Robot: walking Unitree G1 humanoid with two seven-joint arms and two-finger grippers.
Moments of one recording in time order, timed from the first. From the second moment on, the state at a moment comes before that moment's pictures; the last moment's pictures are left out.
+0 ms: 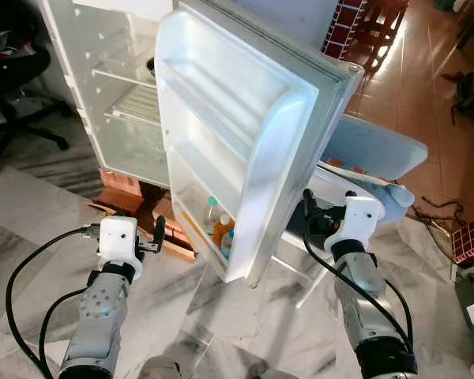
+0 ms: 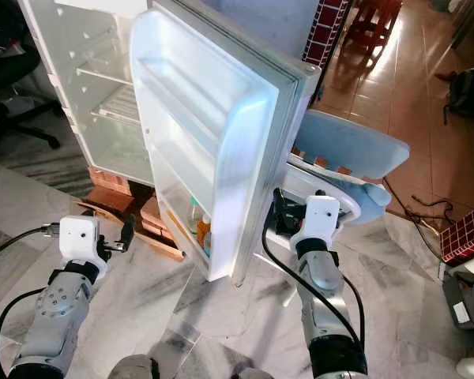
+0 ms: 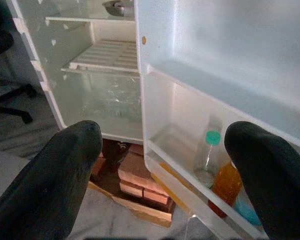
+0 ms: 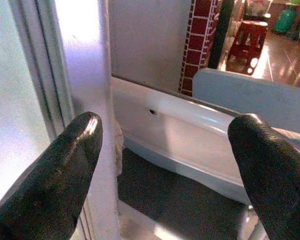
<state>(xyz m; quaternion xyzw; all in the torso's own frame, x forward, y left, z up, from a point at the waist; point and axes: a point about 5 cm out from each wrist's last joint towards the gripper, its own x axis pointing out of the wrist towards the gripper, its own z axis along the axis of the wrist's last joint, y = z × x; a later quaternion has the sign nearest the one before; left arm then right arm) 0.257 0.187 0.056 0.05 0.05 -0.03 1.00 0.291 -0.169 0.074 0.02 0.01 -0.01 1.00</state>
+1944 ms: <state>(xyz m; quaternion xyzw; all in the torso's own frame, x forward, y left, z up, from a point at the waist) 0.244 0.210 0.057 0.07 0.08 0.01 0.99 0.298 -0.143 0.089 0.10 0.00 0.14 0.99</state>
